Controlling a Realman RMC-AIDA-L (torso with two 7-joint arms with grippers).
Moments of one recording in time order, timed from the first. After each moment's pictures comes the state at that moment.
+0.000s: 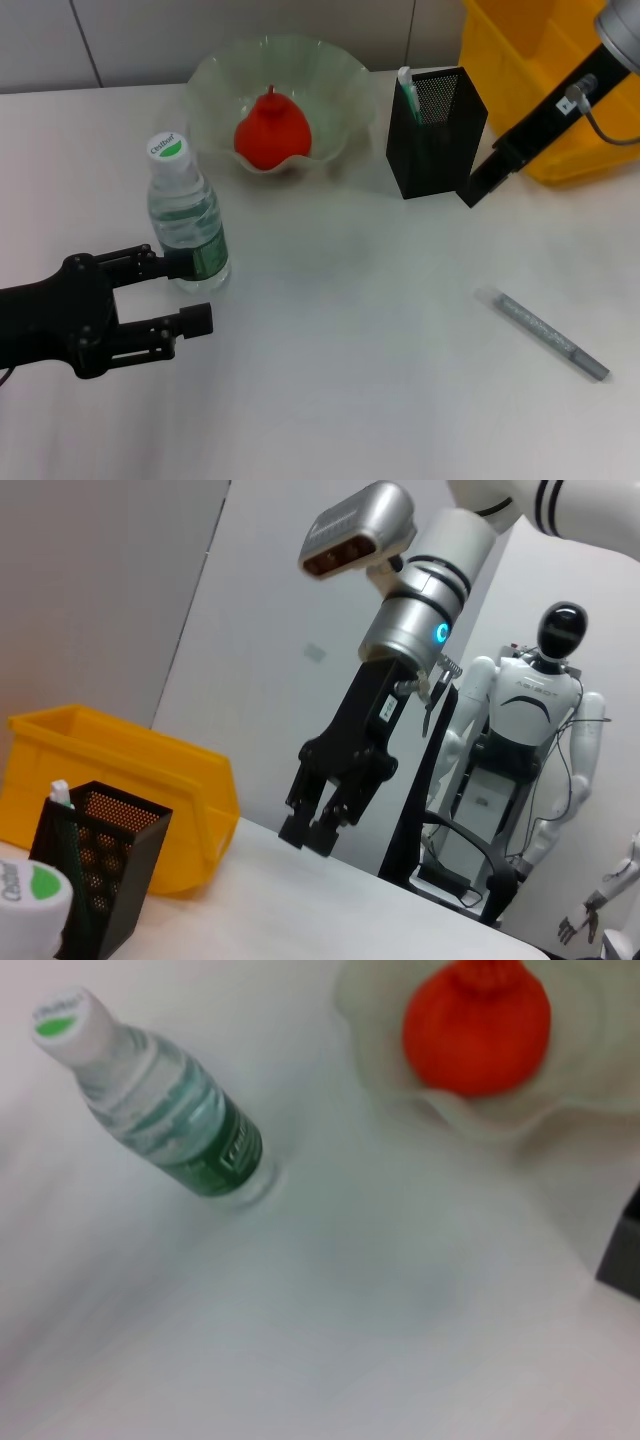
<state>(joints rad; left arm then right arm) -0.31 -2.05 0.91 0.87 1.70 1.83 -1.53 1.43 2.09 -2.91 1.05 -0.55 -1.87 1.93</state>
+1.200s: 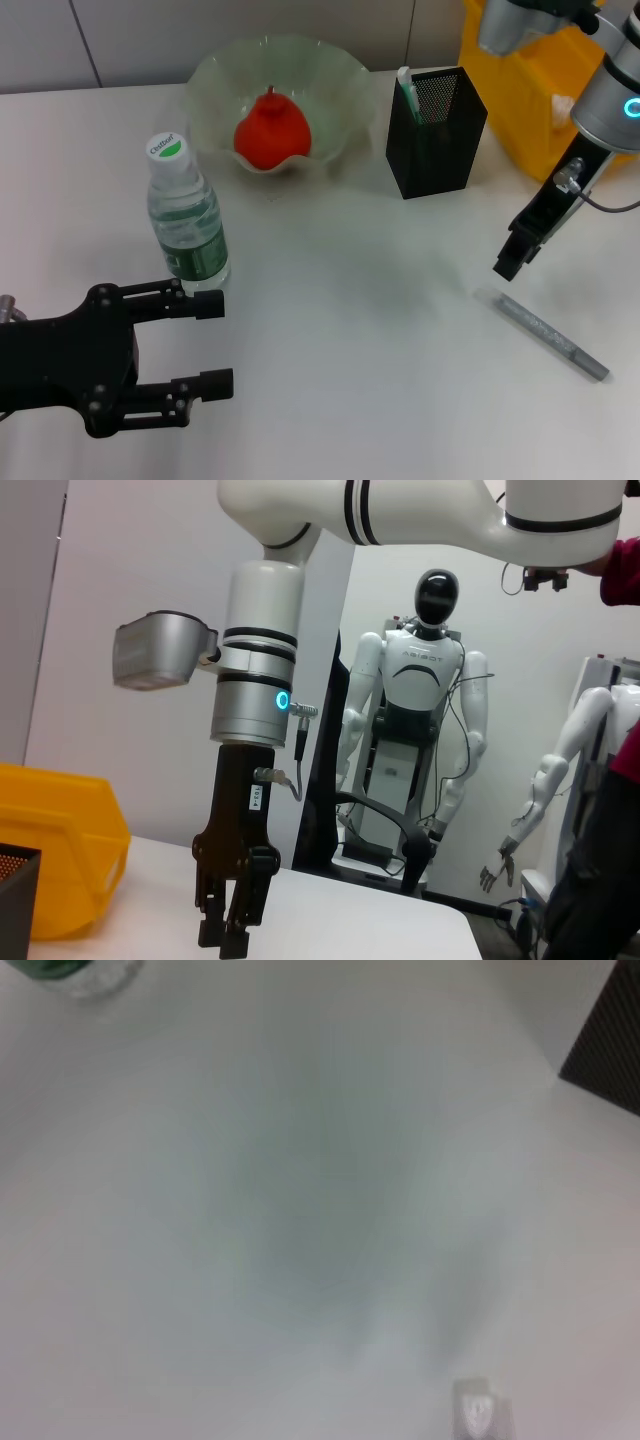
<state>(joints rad) -0.33 -2.05 0.94 0.83 1.72 1.94 -1.34 1.39 2.09 -2.91 0.76 -0.78 -1.64 2.05</state>
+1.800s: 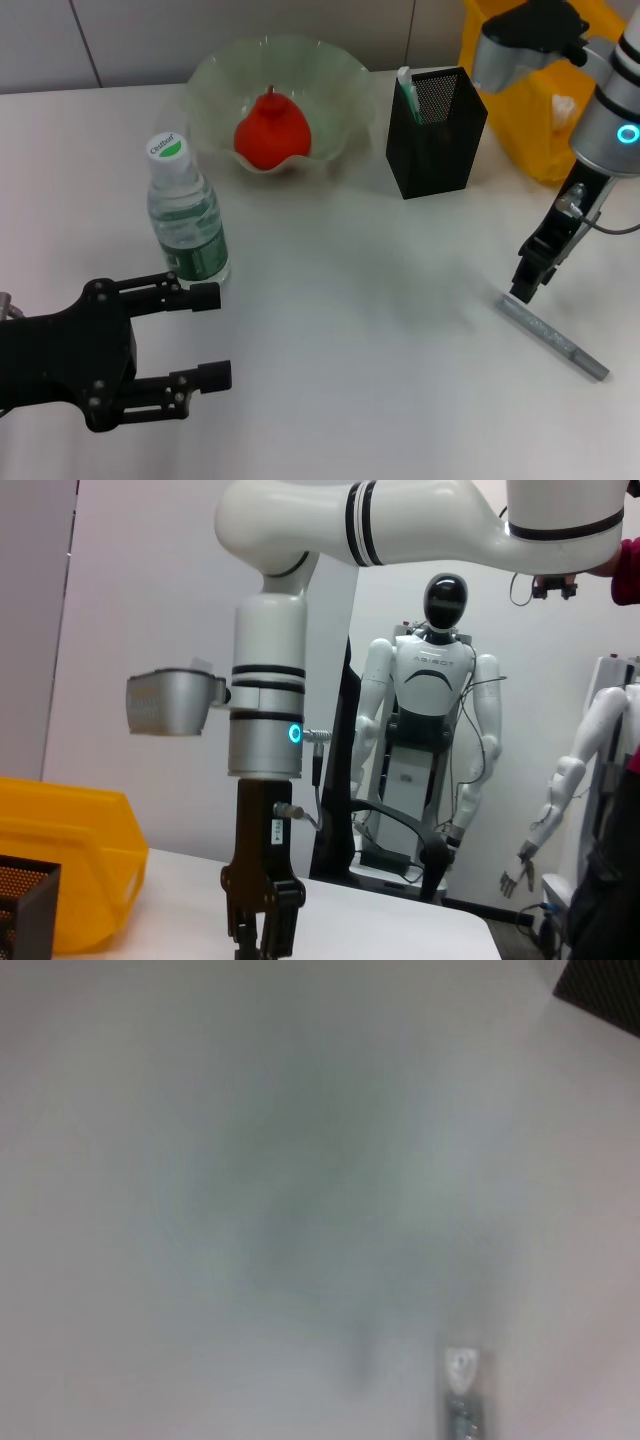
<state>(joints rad) -0.33 -2.06 0.92 0.82 1.72 1.93 -1.30 1.37 2.09 -2.91 0.67 -0.86 -1.58 2.11</state>
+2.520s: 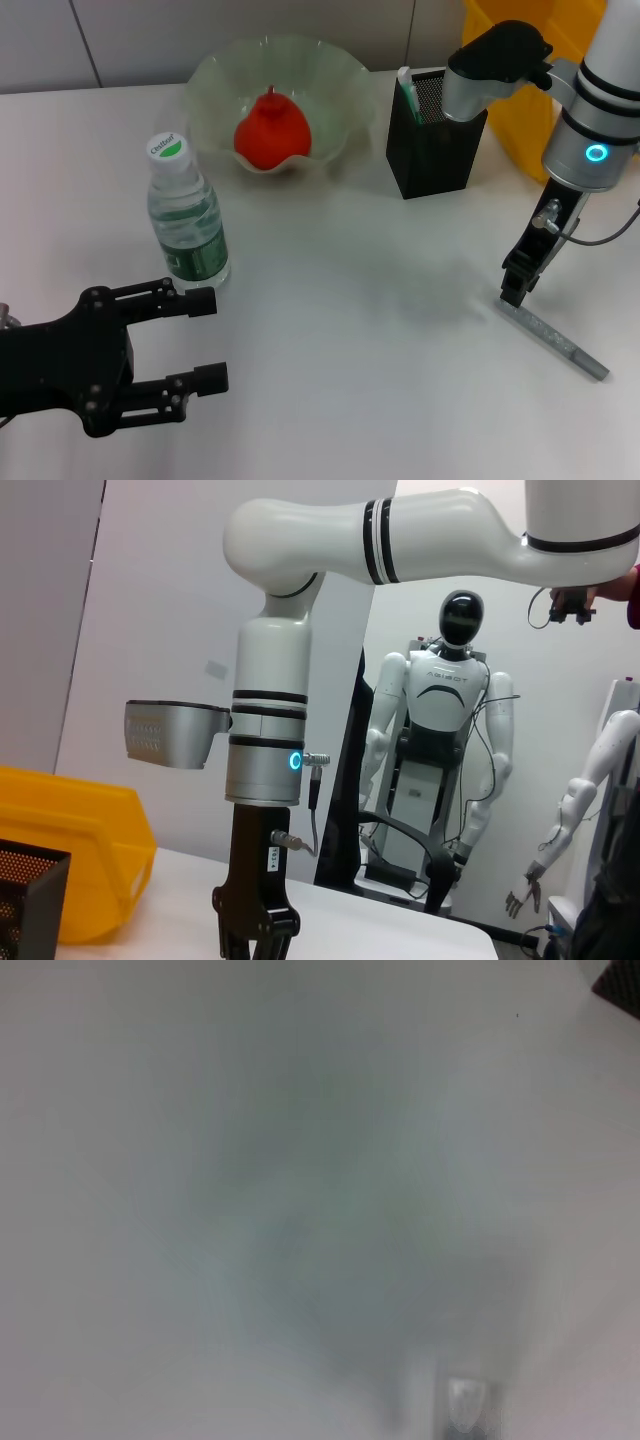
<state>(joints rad) -0.32 -2.06 0.91 0.78 1.72 1.93 -1.30 1.36 2.09 -2.91 0.53 -0.92 -1.47 2.17</state>
